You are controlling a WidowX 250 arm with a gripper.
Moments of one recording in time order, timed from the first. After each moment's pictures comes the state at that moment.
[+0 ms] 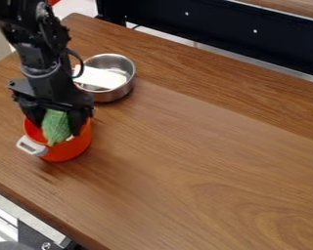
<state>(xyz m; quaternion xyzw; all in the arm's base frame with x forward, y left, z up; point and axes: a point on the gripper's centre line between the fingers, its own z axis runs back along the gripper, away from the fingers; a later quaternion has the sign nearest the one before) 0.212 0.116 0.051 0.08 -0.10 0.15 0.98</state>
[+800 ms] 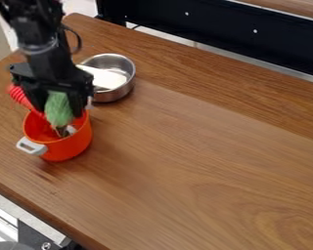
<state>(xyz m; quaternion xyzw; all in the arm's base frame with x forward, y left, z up) 0.224 0.121 0.072 0.04 -0.09 0.18 0.98</state>
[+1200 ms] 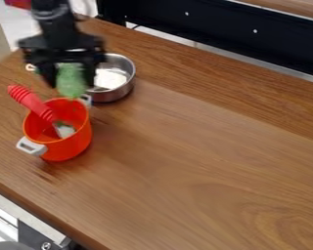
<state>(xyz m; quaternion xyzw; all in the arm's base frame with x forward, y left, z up) 0.264 0.110 0.083 0.03 -0.09 0.25 0.96</state>
